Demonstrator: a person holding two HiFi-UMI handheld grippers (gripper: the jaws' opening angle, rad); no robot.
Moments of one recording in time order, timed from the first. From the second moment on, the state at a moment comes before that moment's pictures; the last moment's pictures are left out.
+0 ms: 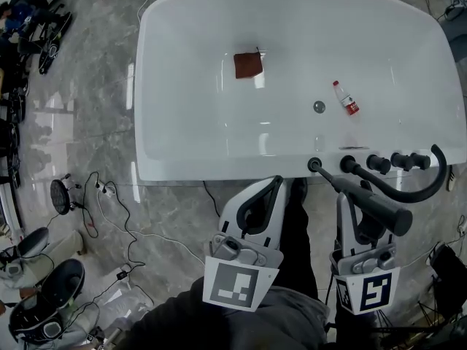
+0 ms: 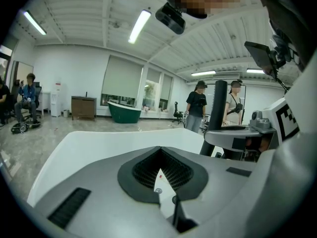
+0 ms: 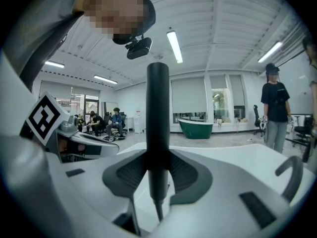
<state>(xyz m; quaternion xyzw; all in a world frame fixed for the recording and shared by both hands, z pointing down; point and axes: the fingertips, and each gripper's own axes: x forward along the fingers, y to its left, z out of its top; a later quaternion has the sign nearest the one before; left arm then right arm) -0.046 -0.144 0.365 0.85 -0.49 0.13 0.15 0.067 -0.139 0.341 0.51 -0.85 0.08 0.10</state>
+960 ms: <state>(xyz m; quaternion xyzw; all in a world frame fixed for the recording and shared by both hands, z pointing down) -0.042 -0.139 0.423 0.84 -0.49 0.15 0.20 0.070 -0.150 0.429 0.50 -0.85 0.10 0.14</state>
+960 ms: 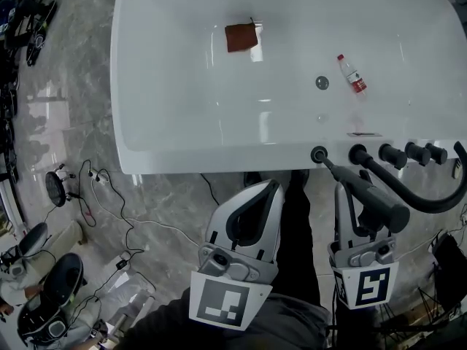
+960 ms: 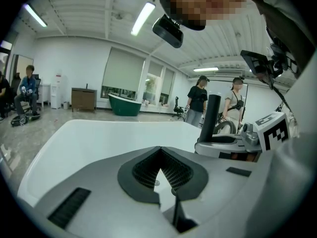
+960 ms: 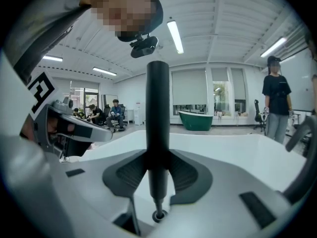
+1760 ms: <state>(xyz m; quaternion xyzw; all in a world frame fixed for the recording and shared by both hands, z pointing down) -0.050 -0.139 0.442 0.83 -0.50 0.15 0.21 0.069 -0.152 0.469 0.50 -0.85 0.11 0.16</state>
